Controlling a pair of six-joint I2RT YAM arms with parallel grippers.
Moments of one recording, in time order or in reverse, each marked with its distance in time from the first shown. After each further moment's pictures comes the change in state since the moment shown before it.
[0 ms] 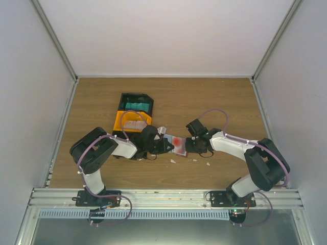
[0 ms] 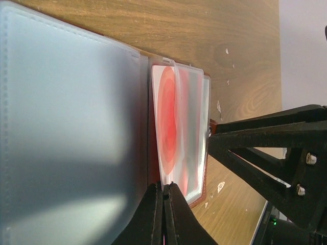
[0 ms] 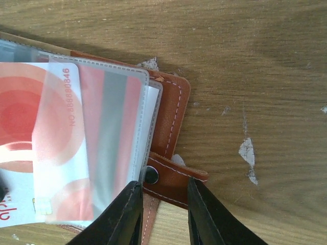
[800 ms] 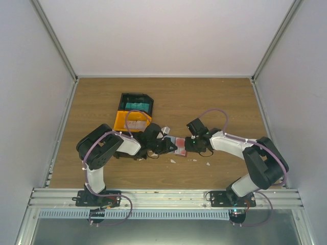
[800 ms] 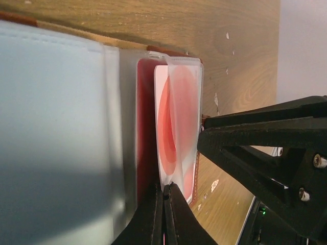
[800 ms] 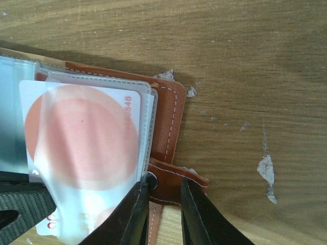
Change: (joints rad) left arm 0.000 0.081 0.069 -0.013 0.101 -0.034; right arm -0.014 0.024 -0.008 0.061 -0.053 -0.011
